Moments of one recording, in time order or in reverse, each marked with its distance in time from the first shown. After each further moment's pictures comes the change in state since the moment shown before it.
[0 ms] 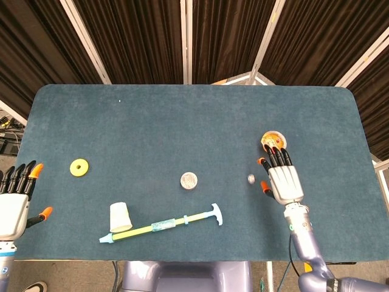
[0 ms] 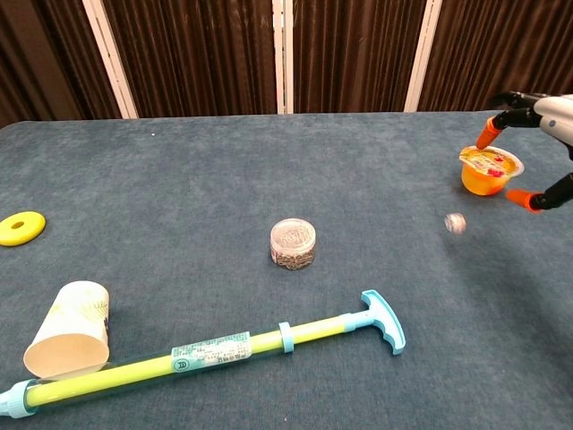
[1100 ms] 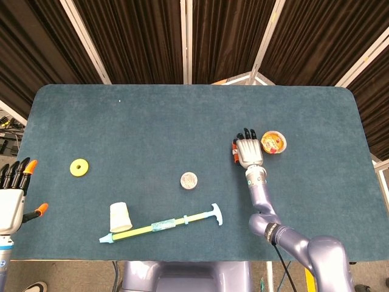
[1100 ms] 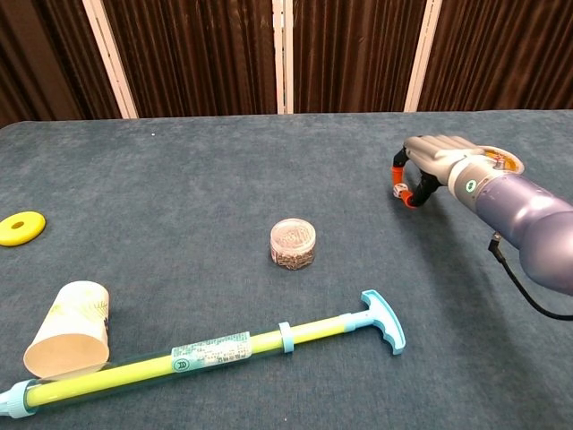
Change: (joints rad) left arm -0.016 -0.004 -0.030 0.037 -0.079 -0.048 -0.022; right arm 0.392 -0.528 0.237 0.955 0.243 -0.478 0.114
